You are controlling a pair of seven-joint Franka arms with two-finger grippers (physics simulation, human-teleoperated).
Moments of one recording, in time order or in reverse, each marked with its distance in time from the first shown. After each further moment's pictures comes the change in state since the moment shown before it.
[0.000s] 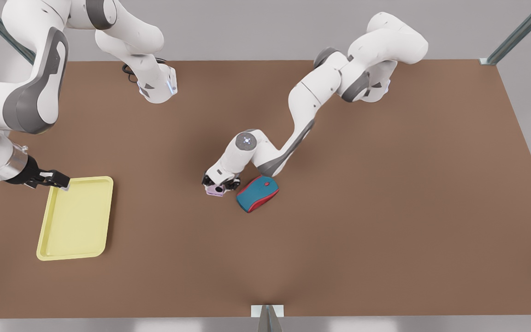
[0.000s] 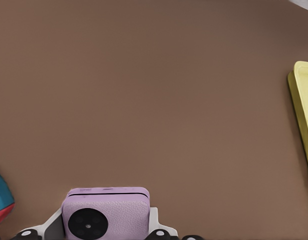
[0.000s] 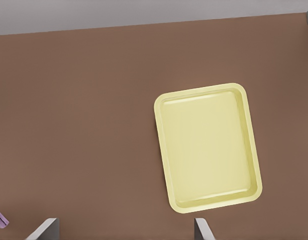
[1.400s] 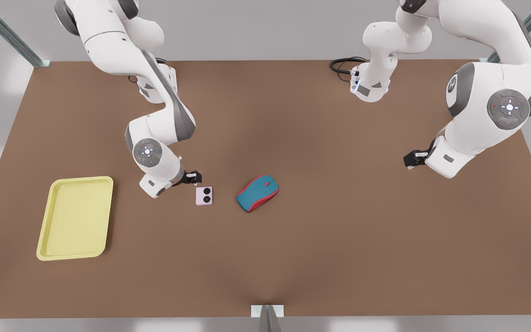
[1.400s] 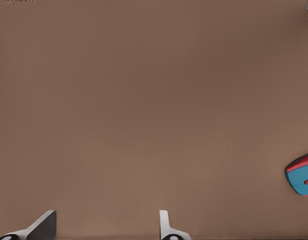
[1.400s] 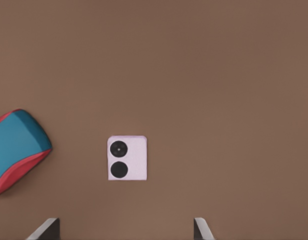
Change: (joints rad) left arm 0.752 -1.013 0.068 -0.550 0.100 -1.062 0.622; right arm 0.263 0.031 0.236 -0.504 -0.007 0.421 0.357
